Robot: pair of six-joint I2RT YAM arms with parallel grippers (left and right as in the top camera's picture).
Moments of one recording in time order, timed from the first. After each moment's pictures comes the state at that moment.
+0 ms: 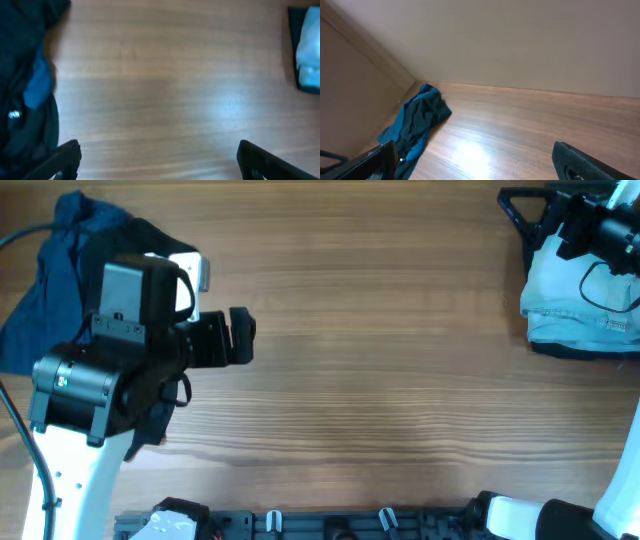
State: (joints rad) left arm -0.27 1.22 1.57 -1.29 0.10 -0.30; right arm -0.27 1.47 1.87 -0.94 -0.86 0.02
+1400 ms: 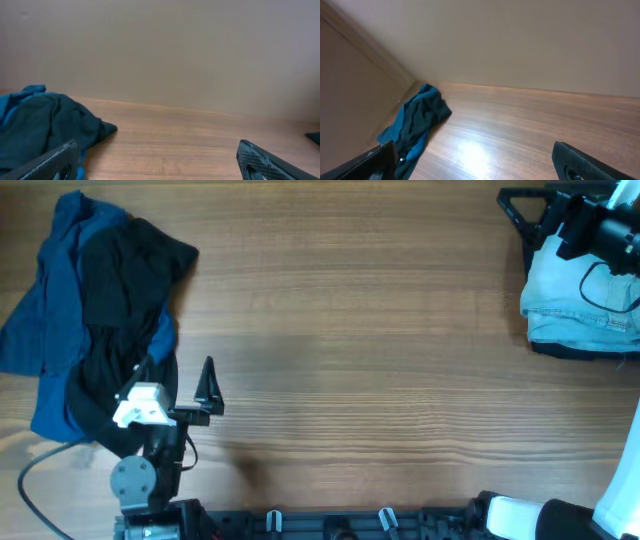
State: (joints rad) left arm 0.12 0.12 0.05 0.15 0.20 -0.20; right arm -0.27 1.47 1.87 -0.94 -0.86 0.02
